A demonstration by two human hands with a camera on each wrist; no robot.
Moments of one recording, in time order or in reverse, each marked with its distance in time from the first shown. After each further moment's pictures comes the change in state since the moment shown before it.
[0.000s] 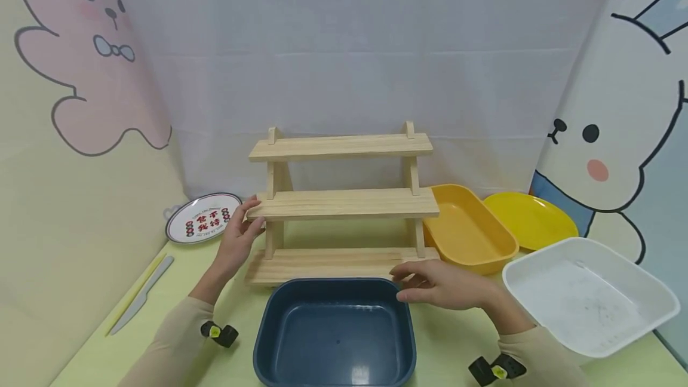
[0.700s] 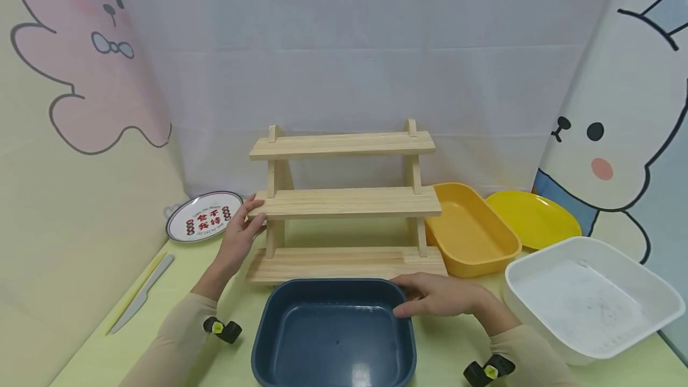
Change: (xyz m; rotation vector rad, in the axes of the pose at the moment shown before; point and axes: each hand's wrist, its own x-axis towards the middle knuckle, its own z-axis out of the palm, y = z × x) left_hand 0.005 0.001 0.002 0.011 0.033 -0.095; right_hand 0.012 0.018 0.016 0.005 -0.074 0.104
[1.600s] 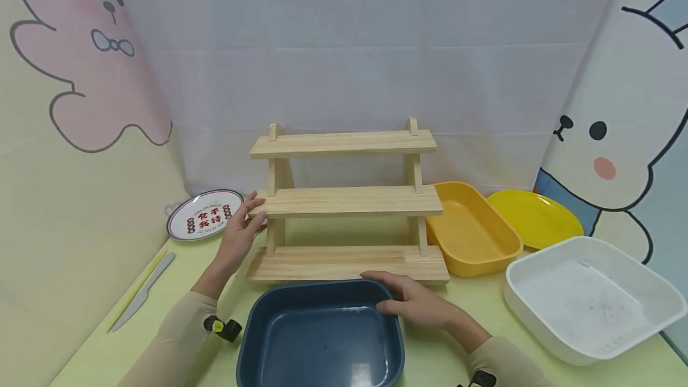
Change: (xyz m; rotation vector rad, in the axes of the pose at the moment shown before) left_hand -0.010 0.032 0.001 0.011 -0.027 -0.042; right_hand 0.032 0.012 0.045 0.307 0.150 -0.307
